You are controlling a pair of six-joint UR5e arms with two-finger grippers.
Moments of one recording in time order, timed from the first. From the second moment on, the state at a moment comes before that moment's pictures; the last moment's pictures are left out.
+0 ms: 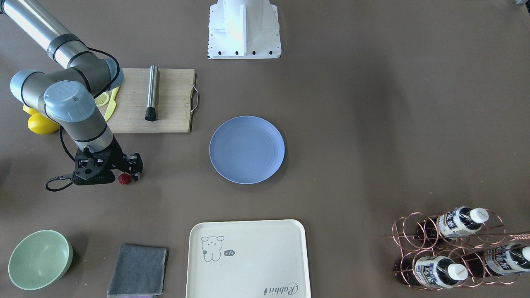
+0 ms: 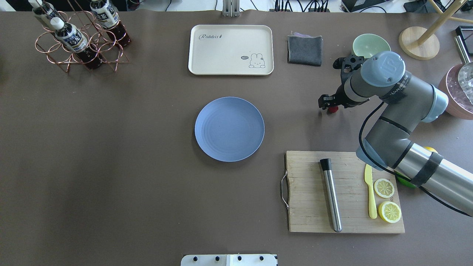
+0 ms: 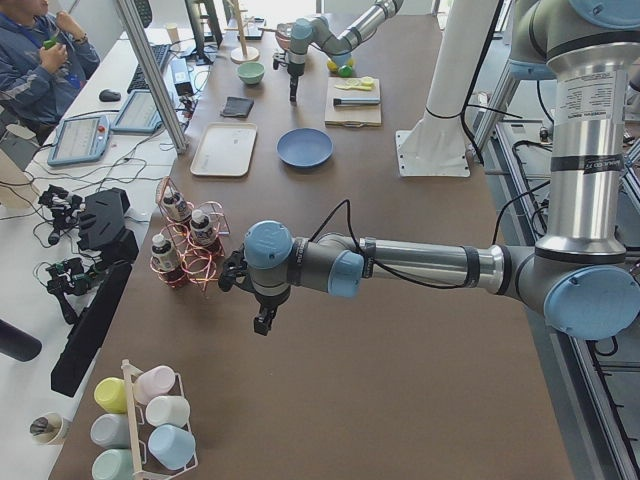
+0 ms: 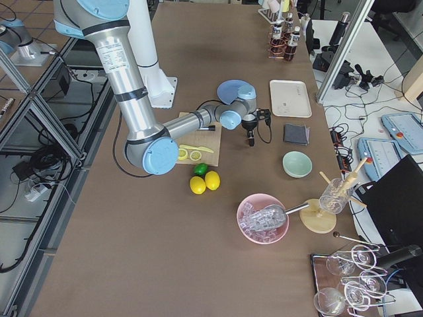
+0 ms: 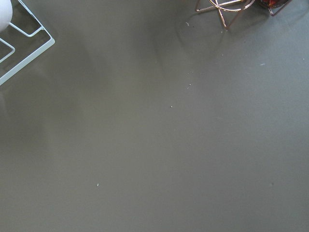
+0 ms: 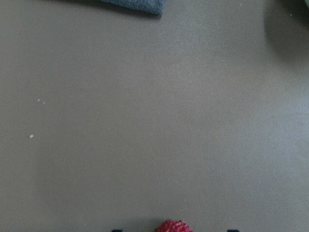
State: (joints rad) left arm -1.53 -1.53 -1.67 -1.73 -2.43 0.09; right arm 0.78 -1.19 1.51 -1.19 1.90 0.94
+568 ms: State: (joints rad) left arm -1.53 -1.52 -1.67 -1.73 -2.43 0.09; right arm 0.78 -1.19 1.51 -1.19 1.90 0.94
